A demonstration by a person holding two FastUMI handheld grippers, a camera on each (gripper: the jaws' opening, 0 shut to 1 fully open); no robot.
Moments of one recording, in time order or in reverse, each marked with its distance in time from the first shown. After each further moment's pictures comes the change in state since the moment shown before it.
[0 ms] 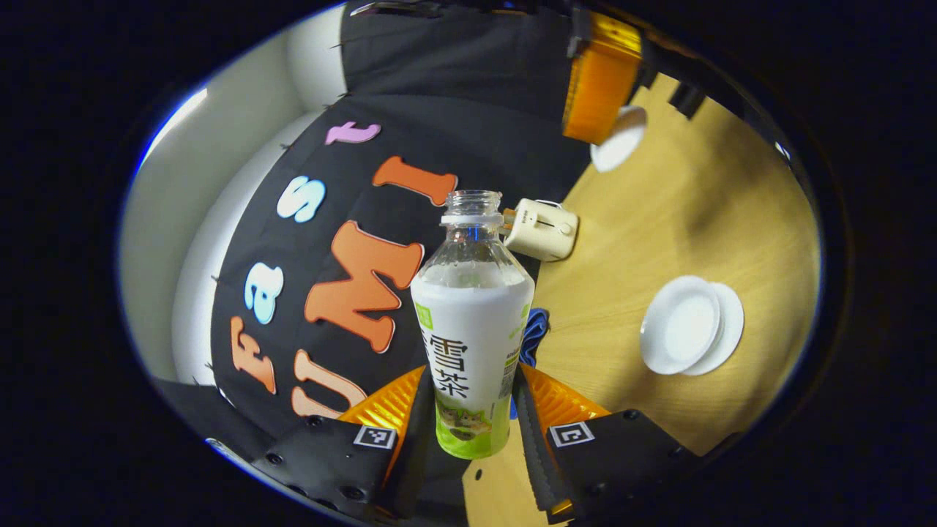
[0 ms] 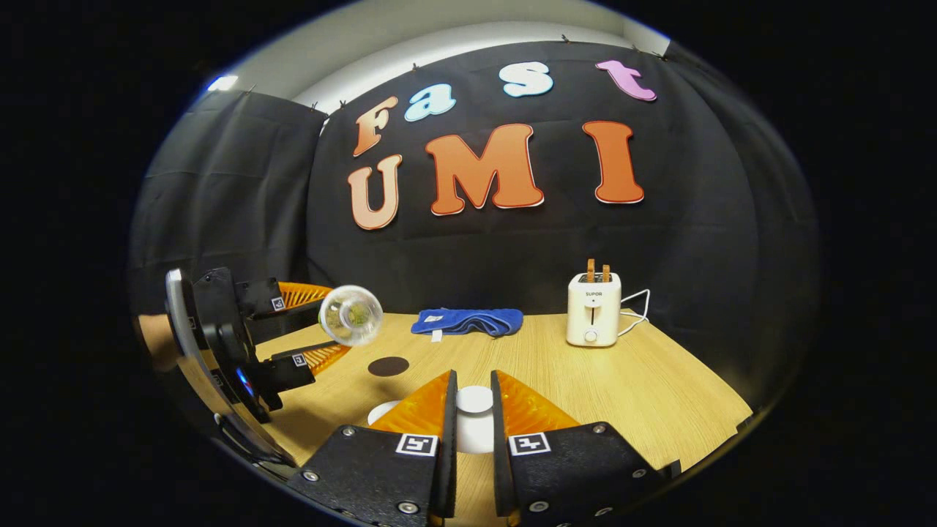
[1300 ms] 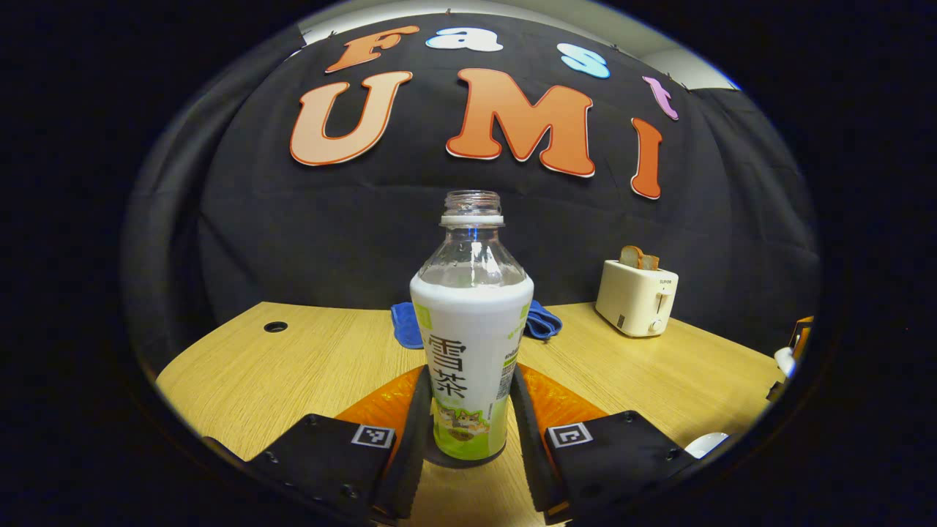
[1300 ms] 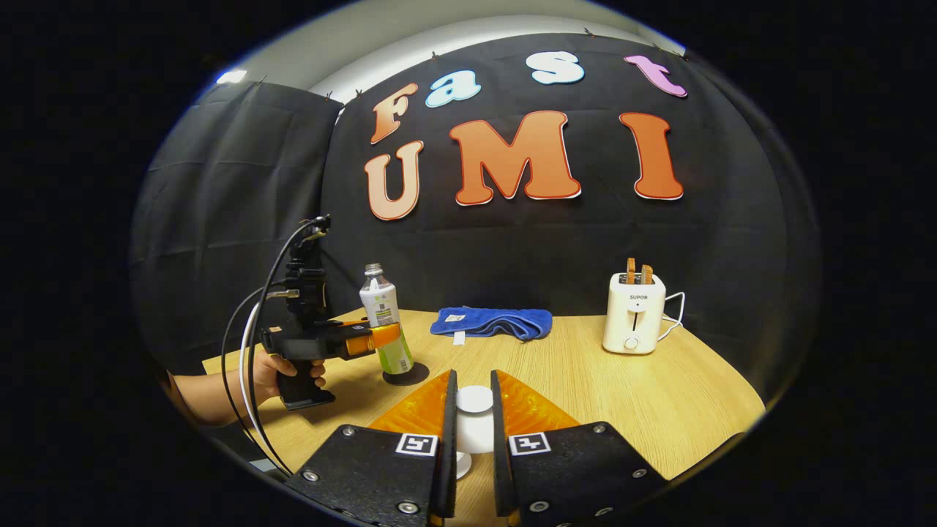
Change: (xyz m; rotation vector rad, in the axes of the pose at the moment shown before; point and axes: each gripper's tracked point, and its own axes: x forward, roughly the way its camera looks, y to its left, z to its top) left arm 0.112 -0.019 -0.172 -1.212 0.253 0.017; right arm 0.057 0.043 -0.004 -0.029 0.034 0.074
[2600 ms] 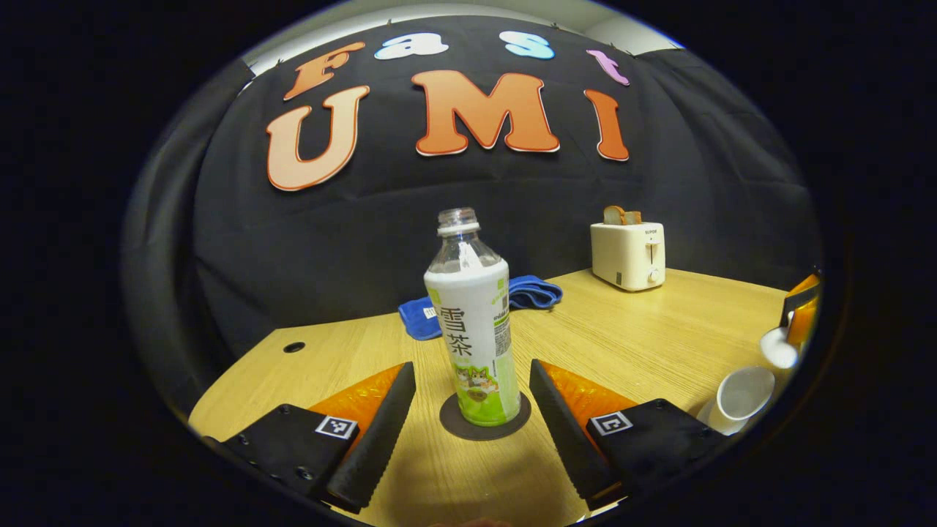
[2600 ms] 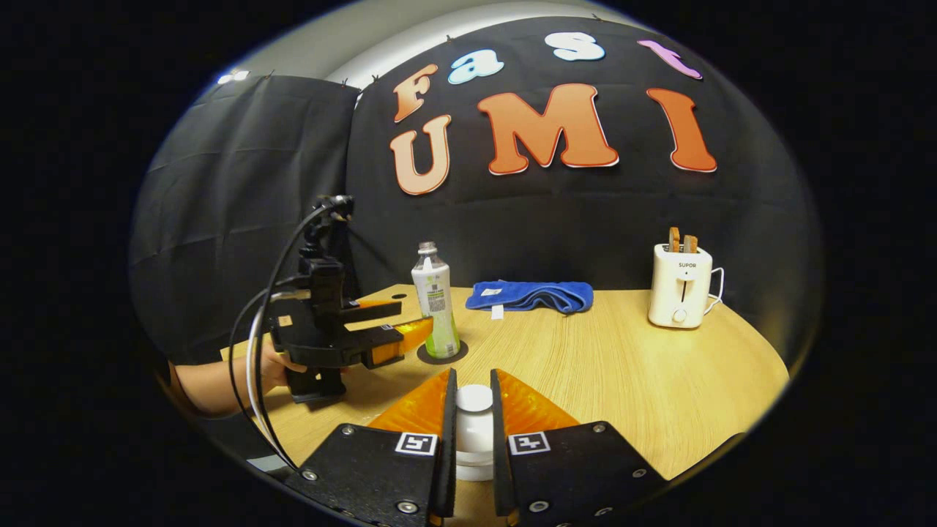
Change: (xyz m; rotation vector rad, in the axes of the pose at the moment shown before) left arm -0.045 0.011 -0.013 0.199 -0.028 0.021; right arm 0.021 0.053 -0.053 0.012 0.096 0.119
